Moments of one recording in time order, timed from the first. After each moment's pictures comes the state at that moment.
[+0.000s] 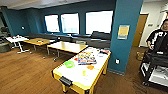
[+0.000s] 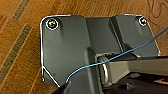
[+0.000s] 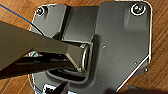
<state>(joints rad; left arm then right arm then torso) 1.51 3.06 -2.80 0.16 -0.10 -0.10 -1.56 3.07 -2.78 -0.32 0.07 0.14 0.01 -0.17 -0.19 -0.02</state>
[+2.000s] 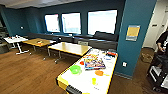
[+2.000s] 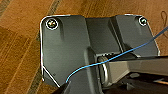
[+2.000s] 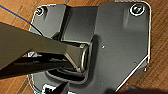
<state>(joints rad) 1.51 3.06 -2.80 0.16 -0.10 -0.10 -1.56 3.07 -2.78 -0.32 0.07 0.14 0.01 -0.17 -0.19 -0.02</state>
